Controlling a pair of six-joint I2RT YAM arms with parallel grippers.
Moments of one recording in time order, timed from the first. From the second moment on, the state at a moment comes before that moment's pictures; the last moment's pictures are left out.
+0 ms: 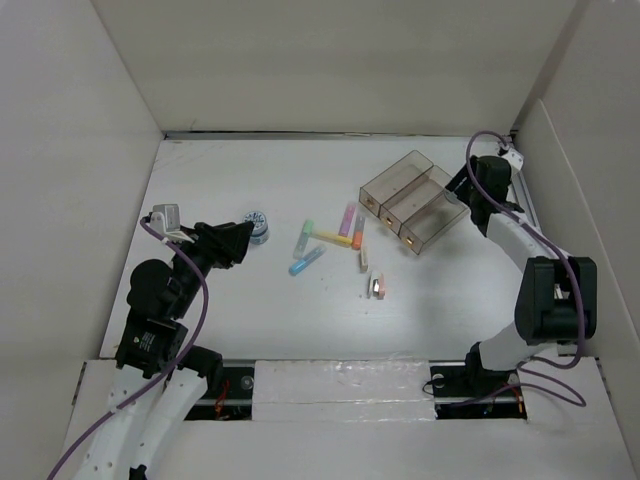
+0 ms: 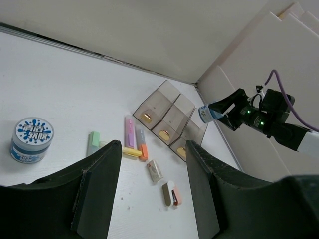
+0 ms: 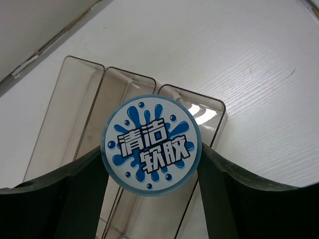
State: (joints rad) left arm -0.32 0.43 0.71 -0.23 0.08 -0.62; right arm -0.01 1.53 1.02 0.04 0.23 0.56
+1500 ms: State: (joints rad) left arm -0.32 0.44 0.71 -0.23 0.07 -0.62; right arm 0.27 1.43 0.99 0.18 0.17 0.52
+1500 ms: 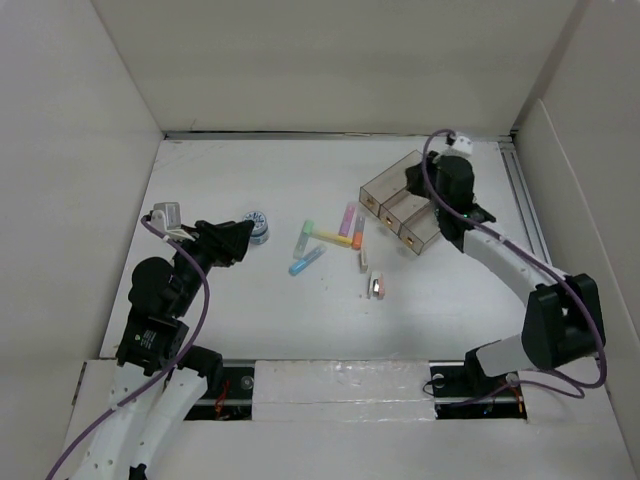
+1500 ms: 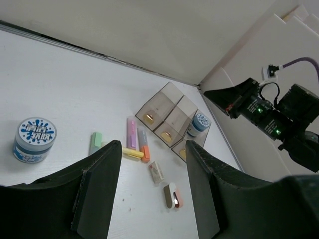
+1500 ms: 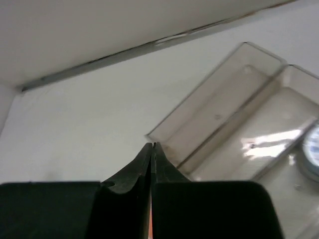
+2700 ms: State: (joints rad) left arm -0.32 0.21 0.78 -0.31 -0.24 -0.53; right arm 0.96 2.48 2.09 -0.14 0.24 0.24
